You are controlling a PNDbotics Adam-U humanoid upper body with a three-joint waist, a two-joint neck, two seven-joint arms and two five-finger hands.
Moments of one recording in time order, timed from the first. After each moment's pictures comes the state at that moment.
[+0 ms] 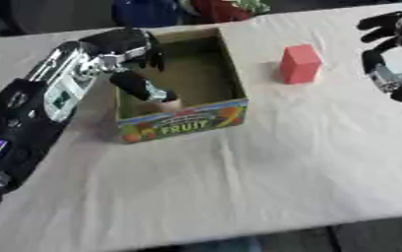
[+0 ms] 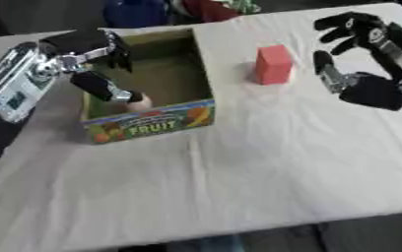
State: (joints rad) left arm -0.89 0.46 -0.41 -1.27 -0.78 -0.13 -0.45; right arm -0.41 -0.73 0.15 -1.78 0.19 -0.10 0.17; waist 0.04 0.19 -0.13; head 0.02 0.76
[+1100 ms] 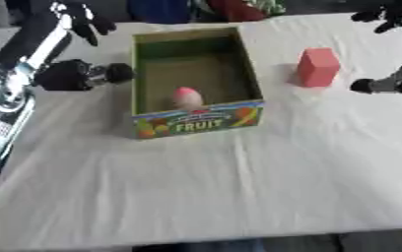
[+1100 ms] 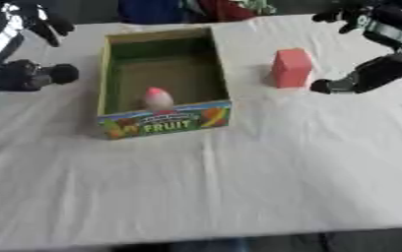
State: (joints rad) left arm -0.57 0.54 -0.24 -1.73 -0.47 0.08 -0.08; right arm -0.63 -0.87 0.21 -1.43 0.40 -0.22 0.44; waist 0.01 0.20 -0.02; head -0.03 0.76
